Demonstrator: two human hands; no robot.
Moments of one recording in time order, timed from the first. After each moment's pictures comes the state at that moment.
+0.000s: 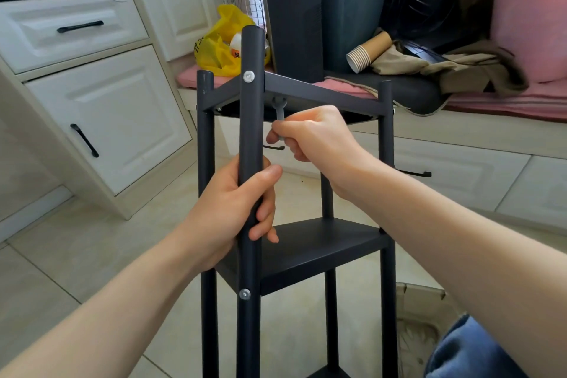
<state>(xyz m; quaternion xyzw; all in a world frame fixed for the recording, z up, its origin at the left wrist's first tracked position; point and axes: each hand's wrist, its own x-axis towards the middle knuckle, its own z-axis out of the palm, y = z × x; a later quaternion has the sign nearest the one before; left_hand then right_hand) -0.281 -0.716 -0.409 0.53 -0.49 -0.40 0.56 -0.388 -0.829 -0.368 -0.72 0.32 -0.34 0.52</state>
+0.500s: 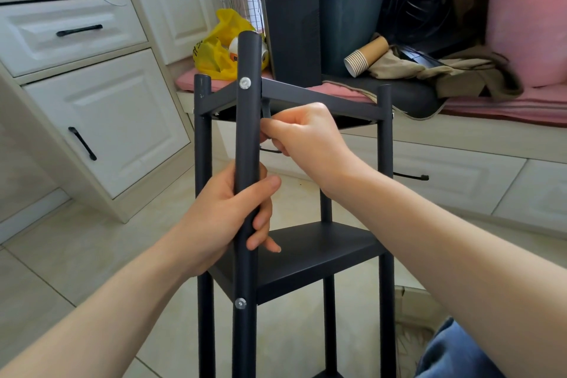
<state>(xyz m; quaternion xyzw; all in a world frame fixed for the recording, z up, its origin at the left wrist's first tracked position) -0.276 -0.712 -0.409 0.53 -0.49 -0.42 0.55 -0.382 -0.825 -0.363 -0.74 0.28 -0.37 0.48</state>
